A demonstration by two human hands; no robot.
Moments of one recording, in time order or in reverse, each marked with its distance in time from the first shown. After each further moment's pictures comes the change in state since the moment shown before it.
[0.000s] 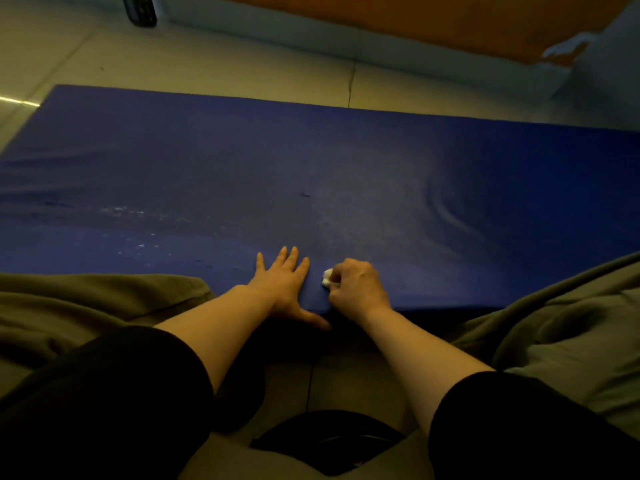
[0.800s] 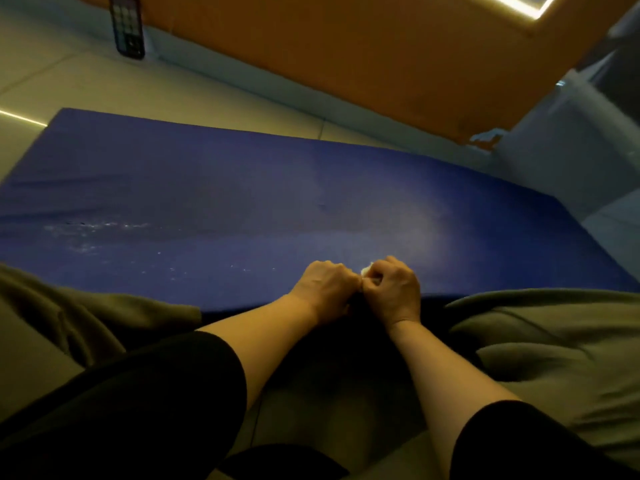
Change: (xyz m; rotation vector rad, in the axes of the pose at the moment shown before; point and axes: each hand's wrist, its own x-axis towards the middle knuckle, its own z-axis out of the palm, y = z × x) left_hand -0.003 0.114 -0.060 0.197 0.624 0.304; right_hand -0.009 0.058 -0.085 0.046 0.495 0.057
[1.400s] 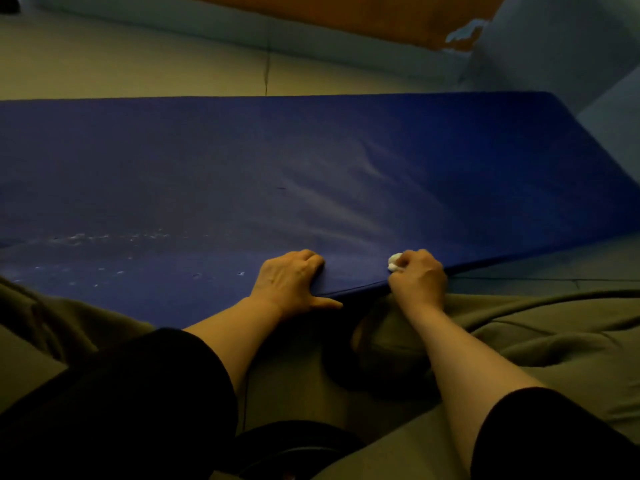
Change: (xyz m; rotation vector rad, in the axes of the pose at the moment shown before) left_hand 0.016 -0.002 0.076 -0.199 -0.063 -0.039; right_hand -0.020 0.098 -0.003 -0.088 -0.094 0.468
